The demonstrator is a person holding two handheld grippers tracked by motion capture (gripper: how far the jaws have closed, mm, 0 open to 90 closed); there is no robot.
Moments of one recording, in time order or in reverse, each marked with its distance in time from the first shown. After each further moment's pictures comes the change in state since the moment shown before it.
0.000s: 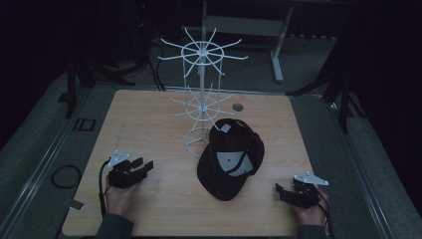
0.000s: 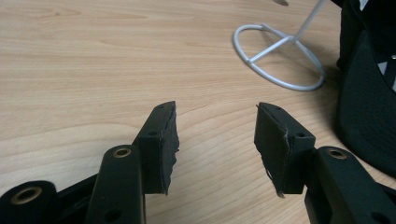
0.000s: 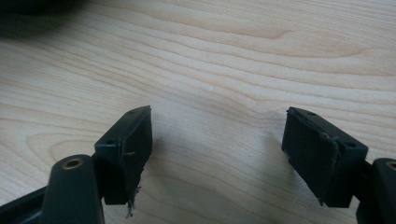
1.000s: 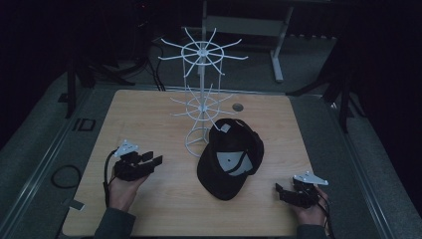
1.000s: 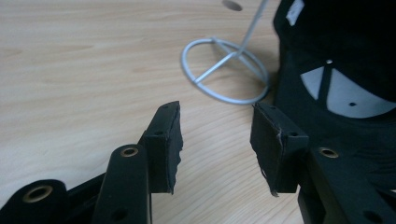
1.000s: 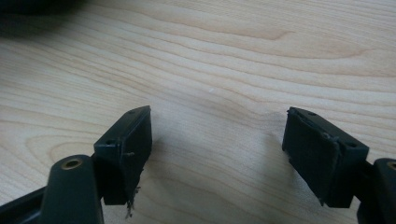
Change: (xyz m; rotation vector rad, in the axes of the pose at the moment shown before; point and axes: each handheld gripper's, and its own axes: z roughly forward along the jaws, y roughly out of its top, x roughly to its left) left arm -0.040 0.044 -0.008 0.043 -0.121 0.088; right arm 0.000 0.001 0.001 0.002 -0.001 0.001
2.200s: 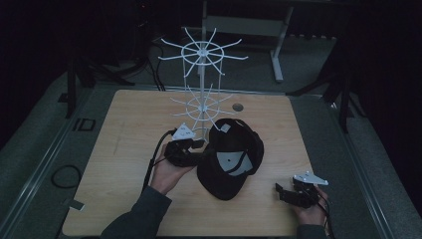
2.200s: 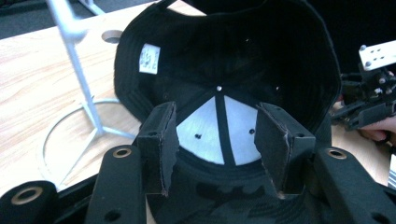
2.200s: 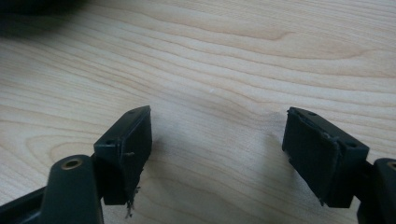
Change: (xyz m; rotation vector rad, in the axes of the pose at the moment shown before) left arm -0.110 0.072 0.059 0.051 -0.225 0.250; right arm 0.000 0.000 0.000 -0.003 0.002 -0.002
